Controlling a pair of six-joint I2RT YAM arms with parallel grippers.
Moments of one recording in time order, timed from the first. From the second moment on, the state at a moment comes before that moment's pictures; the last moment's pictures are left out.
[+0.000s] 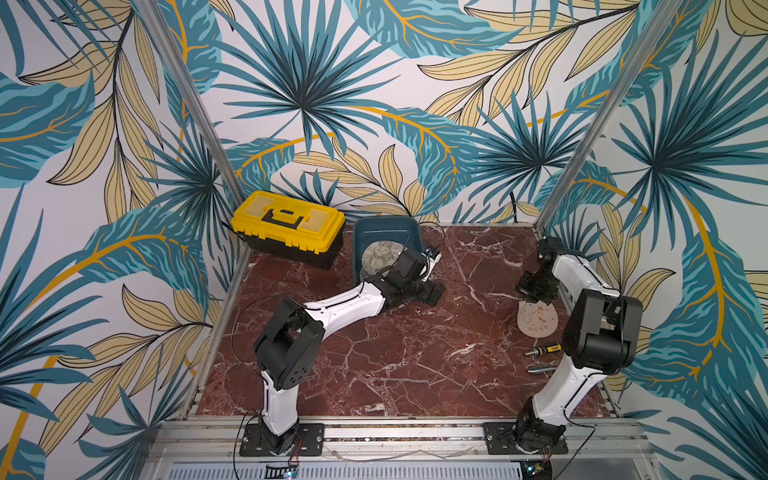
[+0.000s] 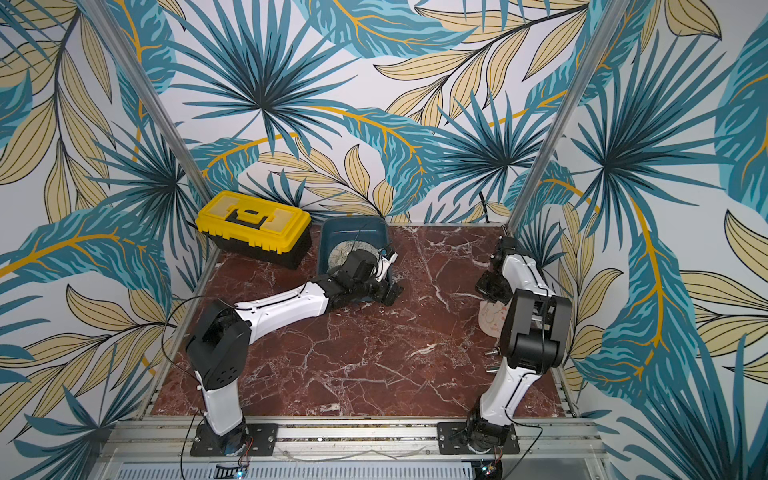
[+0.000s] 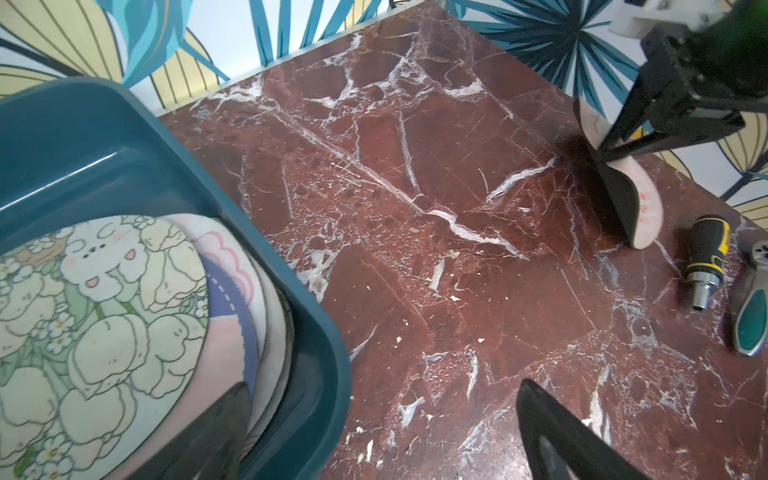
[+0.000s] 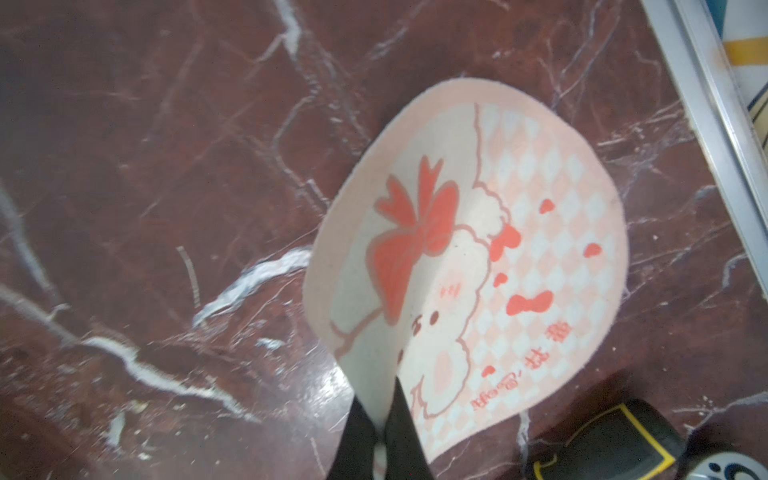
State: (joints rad) left arm -0.78 1.88 1.40 -0.12 0.05 -0.10; right arm -0.25 1.84 1.42 -0.94 0.04 0.44
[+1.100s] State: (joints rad) left arm -0.94 1.99 1.32 0.26 -0.07 -0.04; right arm 0.16 1.69 1.62 -0.91 -0.09 0.53
